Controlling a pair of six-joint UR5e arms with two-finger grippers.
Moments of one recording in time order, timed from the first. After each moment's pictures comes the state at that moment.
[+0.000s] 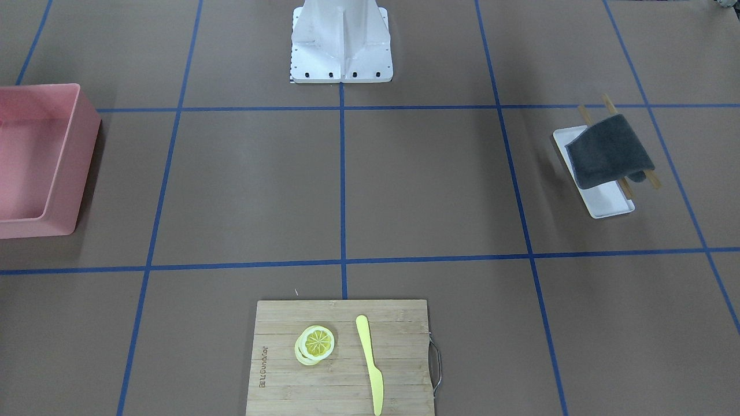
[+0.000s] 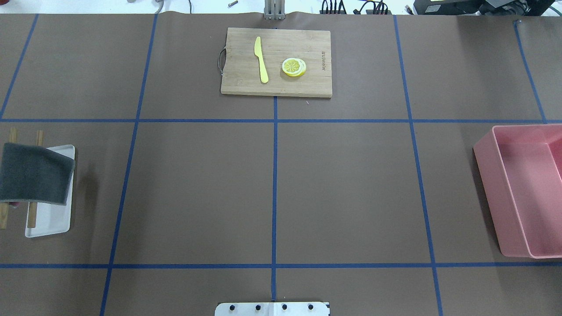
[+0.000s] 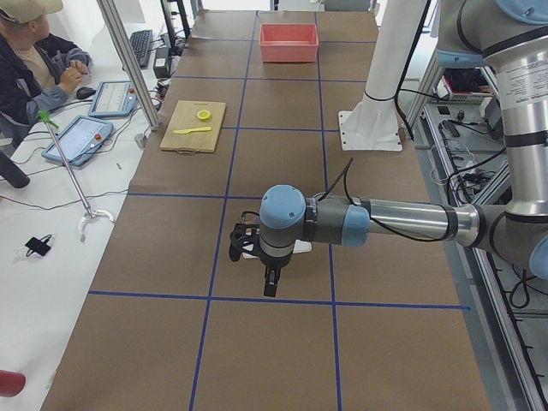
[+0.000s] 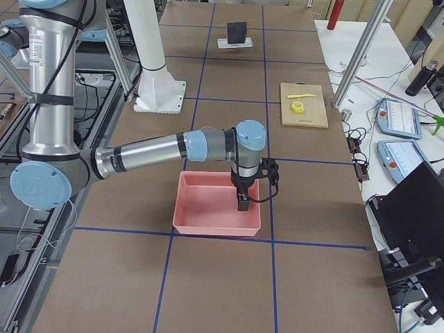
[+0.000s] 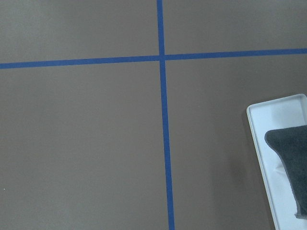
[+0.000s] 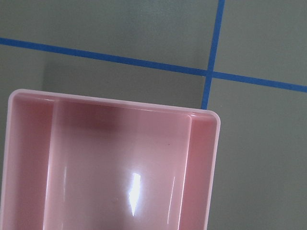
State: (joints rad) left arm -1.60 -1.30 -1.90 -1.60 -2.37 0.08; right arm 1.45 -1.65 1.90 -1.75 2.28 -0.01
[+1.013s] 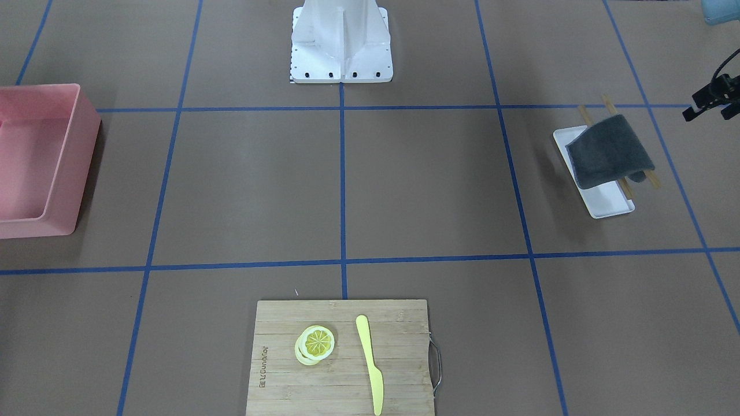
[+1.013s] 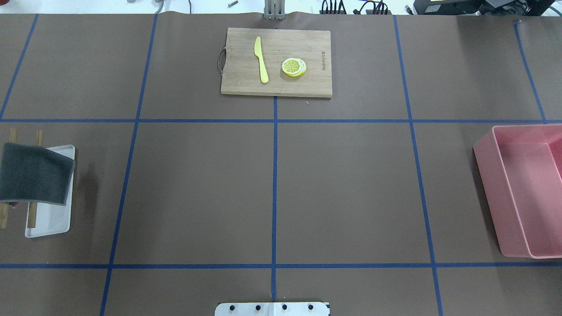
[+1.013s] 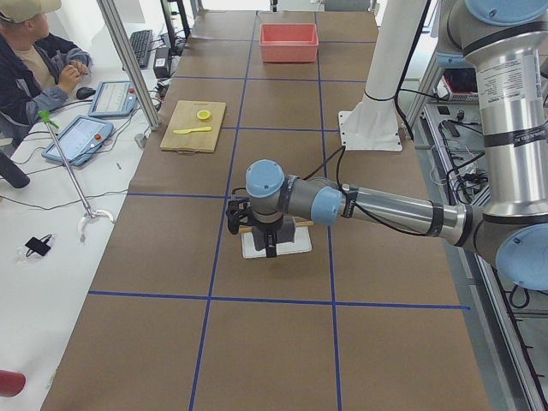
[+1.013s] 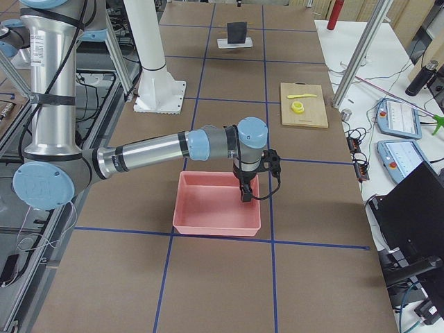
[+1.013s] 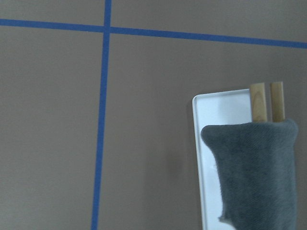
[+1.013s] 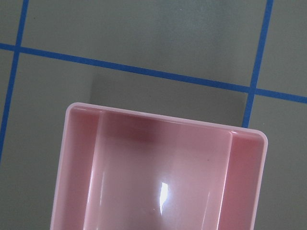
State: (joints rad) left arm -1.33 -1.39 -1.95 -1.66 -2.45 -0.50; right arm 1.44 -1.64 1.90 -1.70 2.40 0.00
